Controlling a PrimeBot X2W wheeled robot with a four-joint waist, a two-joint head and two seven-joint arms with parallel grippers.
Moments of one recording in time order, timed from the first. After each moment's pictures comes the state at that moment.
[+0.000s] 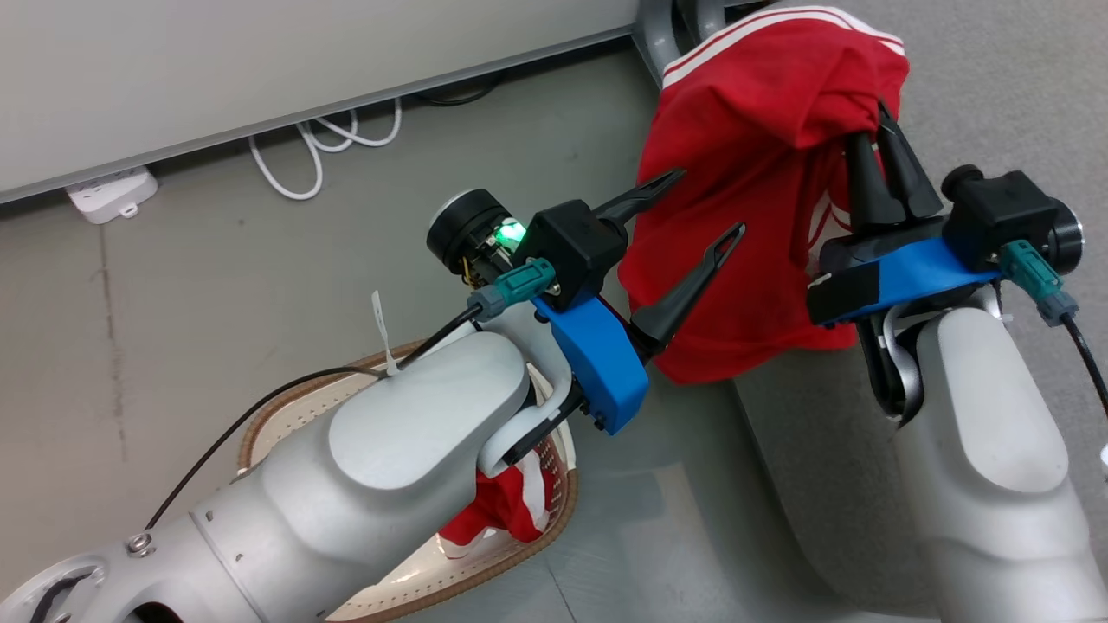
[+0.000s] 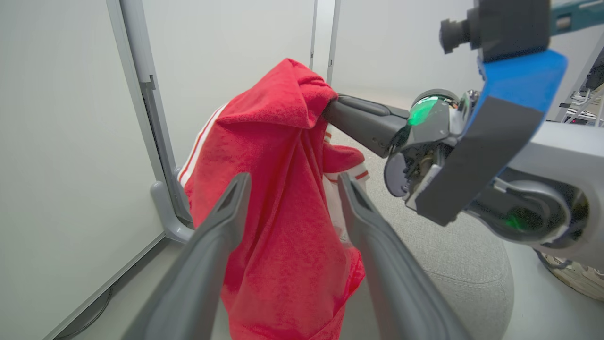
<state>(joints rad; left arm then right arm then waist) -1.08 0.17 -1.20 0.41 -0.81 0.04 -0.20 -0.68 -0.07 0.02 0.46 -0.03 0.13 -0.26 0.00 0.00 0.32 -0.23</state>
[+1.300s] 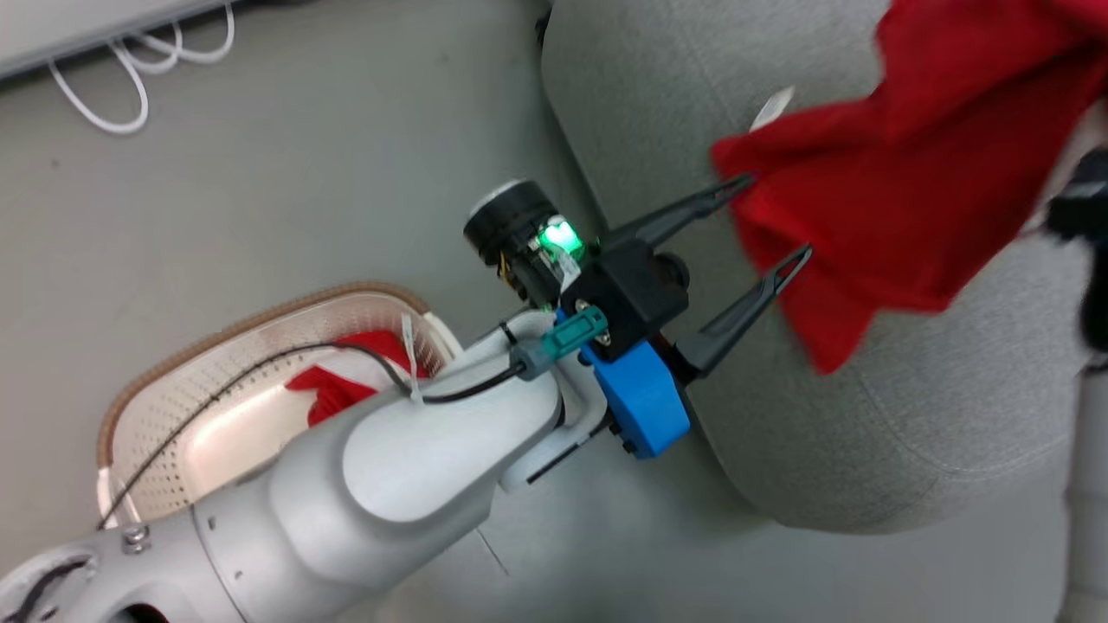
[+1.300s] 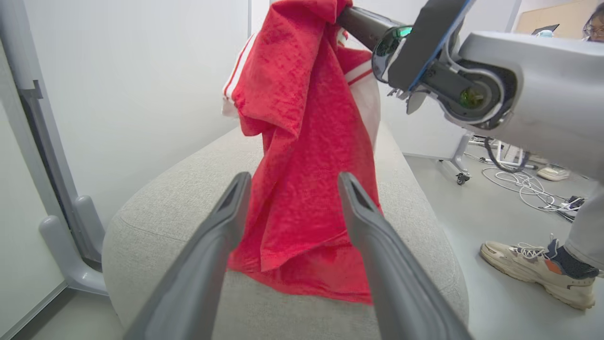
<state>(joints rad) -1.09 0.19 -1.24 0.27 -0.68 0.09 -0.20 -0.68 -0.16 -0.27 0.21 0.01 0.13 -0.26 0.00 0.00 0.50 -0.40</state>
